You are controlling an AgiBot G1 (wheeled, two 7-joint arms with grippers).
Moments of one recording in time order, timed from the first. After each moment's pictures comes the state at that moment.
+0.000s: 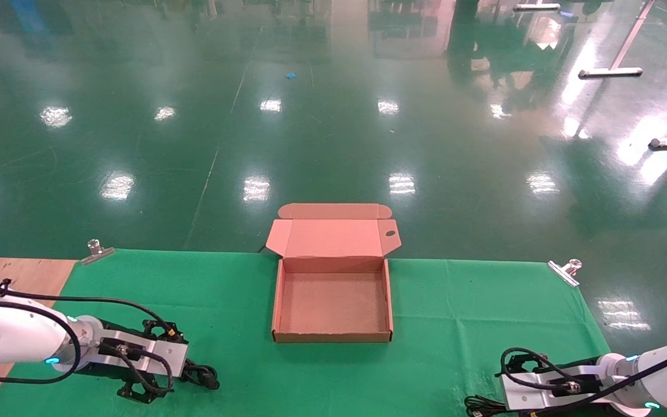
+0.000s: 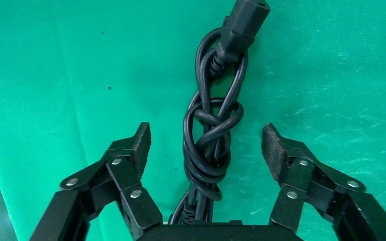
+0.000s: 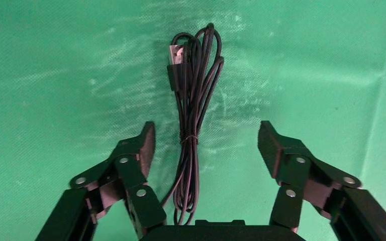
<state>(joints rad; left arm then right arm) -1.62 1.18 0.75 -0.01 1.86 1.01 0.73 1.44 -1.04 -0.65 0.31 -1.86 -1.12 -0.57</state>
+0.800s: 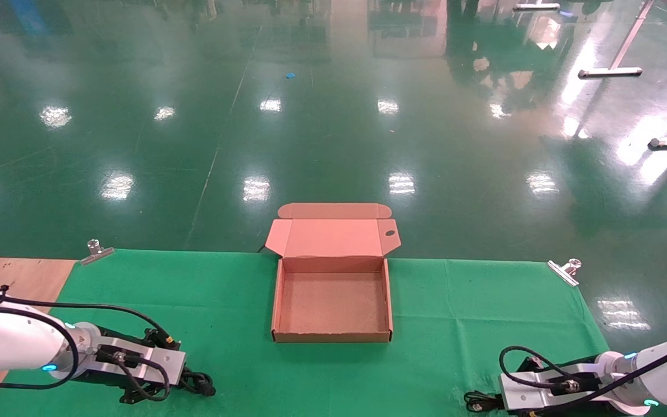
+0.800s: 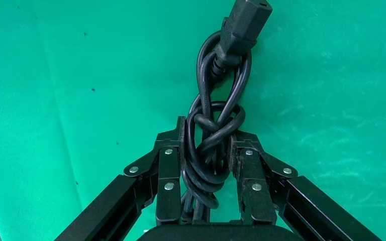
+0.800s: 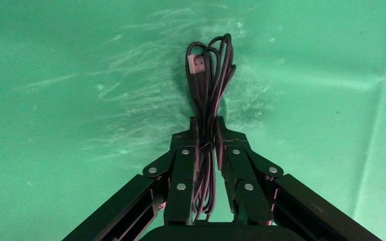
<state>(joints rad) -1.62 1.17 0.74 0.00 1.86 1.03 0.75 1.46 -1.04 -0.66 0.32 -1.87 -1.15 -0.55</state>
